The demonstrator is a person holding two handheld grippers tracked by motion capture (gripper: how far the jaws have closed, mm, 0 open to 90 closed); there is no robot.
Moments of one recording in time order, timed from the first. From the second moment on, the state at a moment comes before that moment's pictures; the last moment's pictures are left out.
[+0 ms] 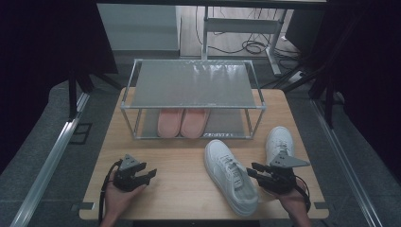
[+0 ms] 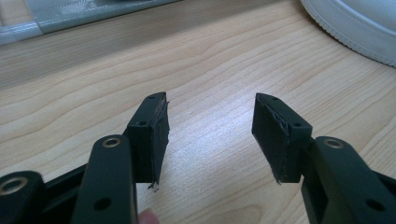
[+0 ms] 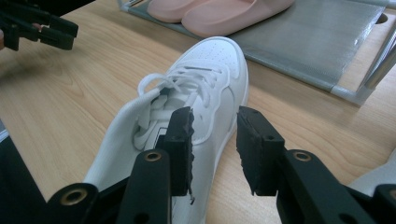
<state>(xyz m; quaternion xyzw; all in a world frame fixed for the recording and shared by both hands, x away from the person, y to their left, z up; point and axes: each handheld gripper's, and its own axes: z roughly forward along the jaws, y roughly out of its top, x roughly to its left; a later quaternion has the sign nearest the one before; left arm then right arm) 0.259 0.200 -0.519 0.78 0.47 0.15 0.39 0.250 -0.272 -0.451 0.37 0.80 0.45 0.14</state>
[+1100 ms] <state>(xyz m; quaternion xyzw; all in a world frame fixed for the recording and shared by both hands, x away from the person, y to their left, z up) 0.258 0.199 -0.520 0.78 0.47 0.14 0.39 0.259 -0.243 -0.467 0.38 0.83 0.39 0.16</state>
